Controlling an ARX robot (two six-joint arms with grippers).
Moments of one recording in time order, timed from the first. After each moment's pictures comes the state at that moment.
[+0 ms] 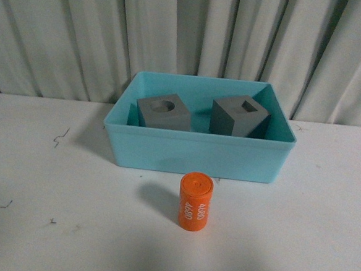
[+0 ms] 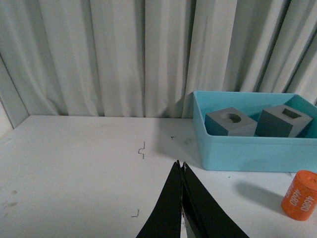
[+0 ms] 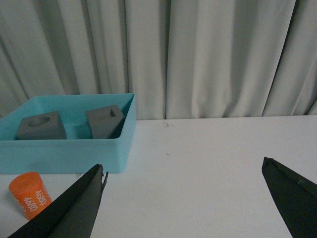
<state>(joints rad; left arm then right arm) 0.00 0.01 0.01 0.00 0.00 -0.01 0.00 0.00 0.01 0.00 0.00 0.01</state>
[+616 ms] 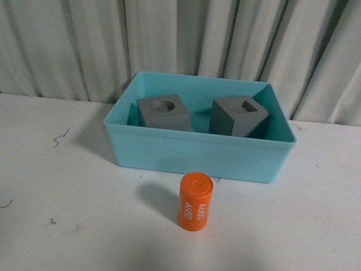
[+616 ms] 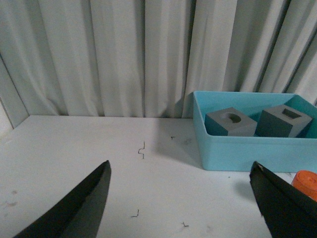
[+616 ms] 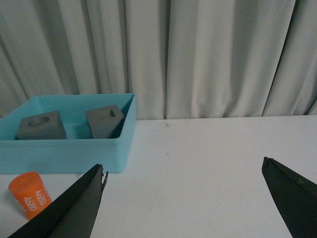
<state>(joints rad) 0.00 0.01 0.01 0.00 0.00 -0.01 0.00 0.00 0.01 0.00 0.00 0.01</state>
